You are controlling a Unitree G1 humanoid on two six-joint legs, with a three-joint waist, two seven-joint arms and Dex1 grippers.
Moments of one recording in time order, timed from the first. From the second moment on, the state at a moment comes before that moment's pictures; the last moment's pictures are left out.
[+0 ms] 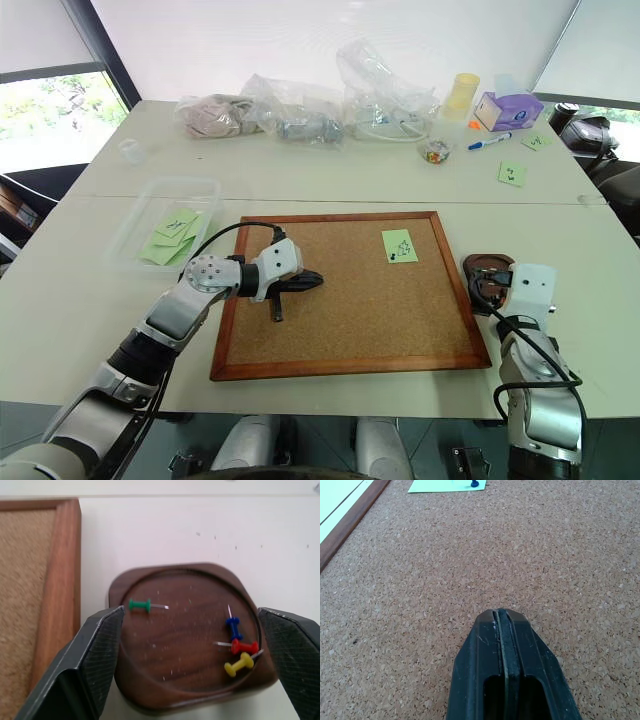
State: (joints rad) left arm -0.49 0.41 -0.38 0.07 -0.03 0.29 -0.92; right arm 0.07 -0.30 -0.39 -0.29 0.22 0.45 0.06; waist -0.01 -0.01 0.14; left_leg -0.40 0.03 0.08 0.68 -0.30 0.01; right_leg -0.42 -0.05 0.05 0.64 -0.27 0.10
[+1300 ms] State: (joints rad) left arm -0.50 0.41 -0.38 0.08 -0.03 0.29 -0.93; right arm -0.08 -0.29 -0.06 -0.16 0.28 0.39 0.38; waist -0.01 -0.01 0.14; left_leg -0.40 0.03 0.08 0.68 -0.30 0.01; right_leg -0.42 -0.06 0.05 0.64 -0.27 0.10
